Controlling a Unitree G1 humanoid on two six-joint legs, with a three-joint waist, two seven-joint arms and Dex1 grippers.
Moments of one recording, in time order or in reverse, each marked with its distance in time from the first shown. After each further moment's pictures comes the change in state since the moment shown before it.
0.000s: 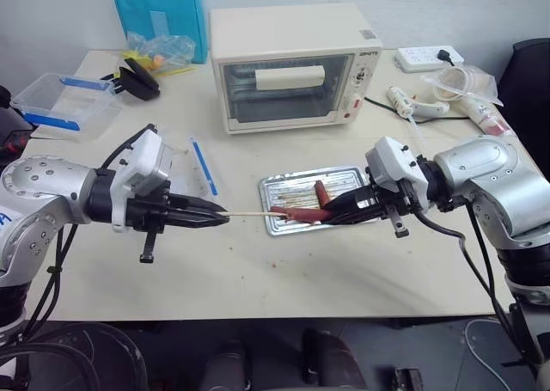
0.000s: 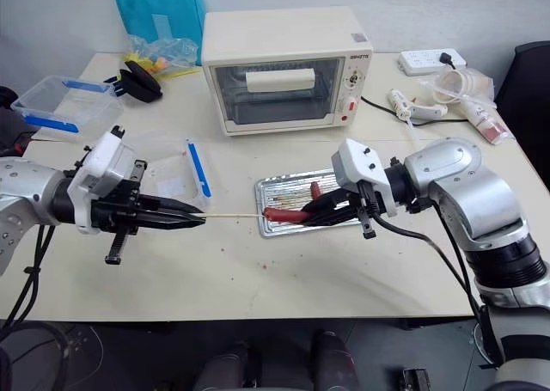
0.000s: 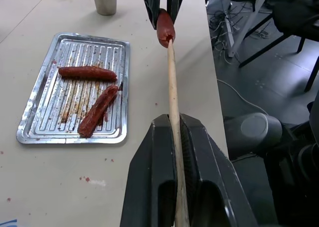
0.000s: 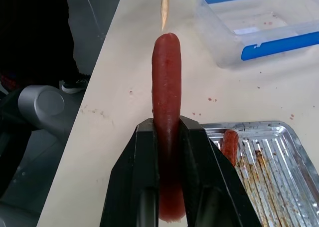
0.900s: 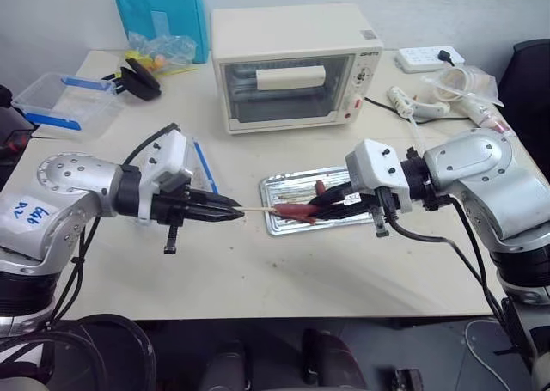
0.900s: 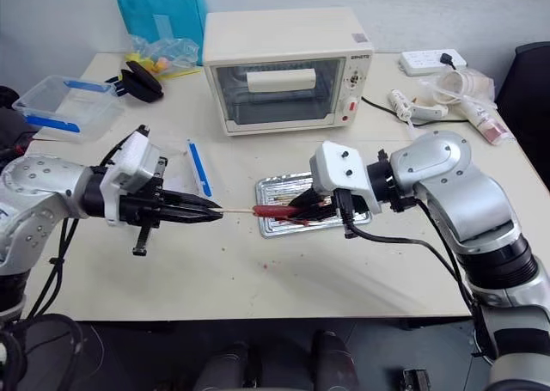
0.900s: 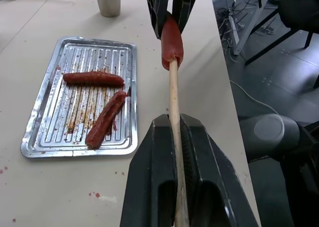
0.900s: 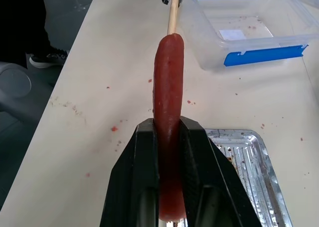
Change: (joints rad) left arm -0.083 -0.125 -0.102 0.036 0.122 -0.017 0.030; right arm -0.040 0.033 0.040 -0.113 -0.121 0.008 -0.079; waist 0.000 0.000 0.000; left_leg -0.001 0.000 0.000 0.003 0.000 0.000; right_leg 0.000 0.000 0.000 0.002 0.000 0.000
